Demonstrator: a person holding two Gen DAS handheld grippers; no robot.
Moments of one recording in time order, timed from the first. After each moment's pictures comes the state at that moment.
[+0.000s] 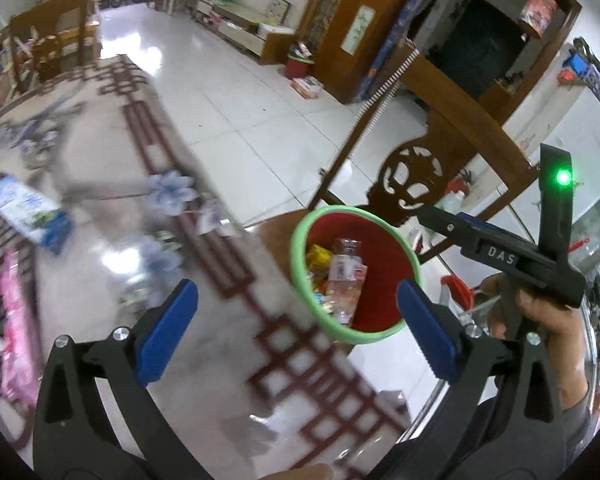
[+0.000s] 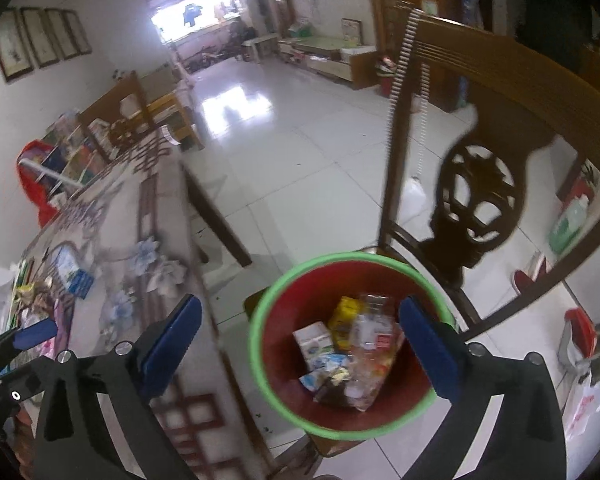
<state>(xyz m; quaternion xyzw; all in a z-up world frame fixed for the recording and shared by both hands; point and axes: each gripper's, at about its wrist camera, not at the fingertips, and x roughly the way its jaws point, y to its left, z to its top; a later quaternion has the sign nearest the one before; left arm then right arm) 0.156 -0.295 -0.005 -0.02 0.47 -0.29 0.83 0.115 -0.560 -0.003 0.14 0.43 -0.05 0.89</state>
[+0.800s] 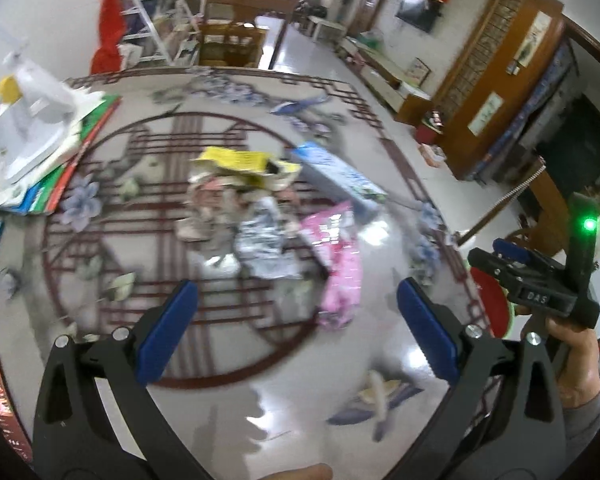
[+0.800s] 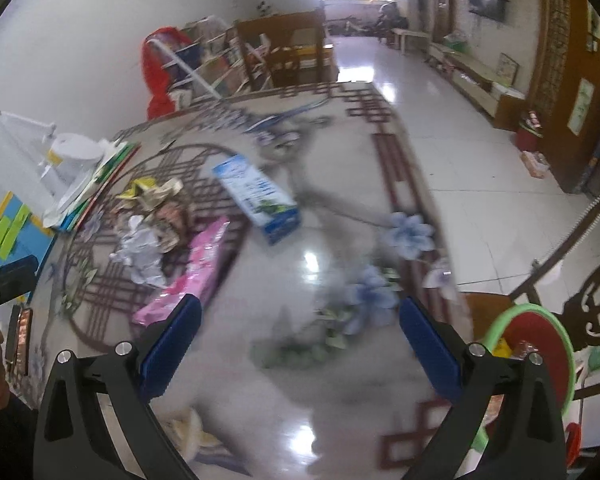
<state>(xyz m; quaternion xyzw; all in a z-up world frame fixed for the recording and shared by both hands) 0.116 0.011 0.011 -0.12 0.45 -0.08 0.88 0.158 -0.278 0.002 0.00 0.46 0.16 0.88</state>
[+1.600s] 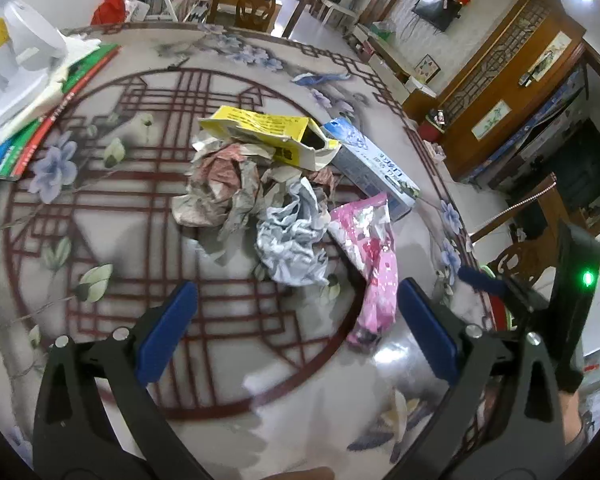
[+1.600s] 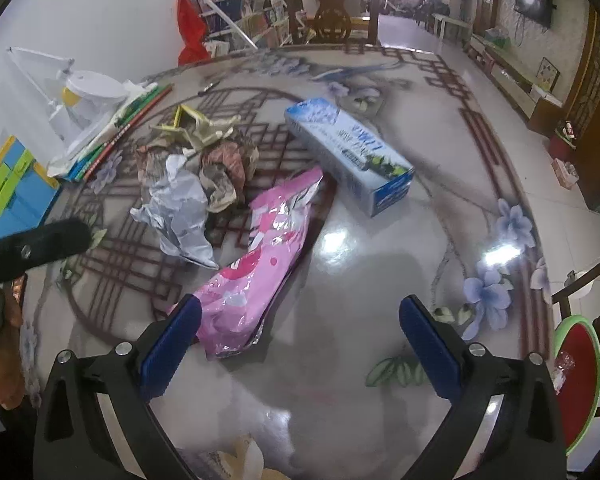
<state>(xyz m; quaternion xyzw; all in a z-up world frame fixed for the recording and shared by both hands) 0.160 0.032 -0.047 -0.17 0.48 -0.09 0.86 0.165 -0.189 -0.053 -0.05 0.50 0.20 0.84</state>
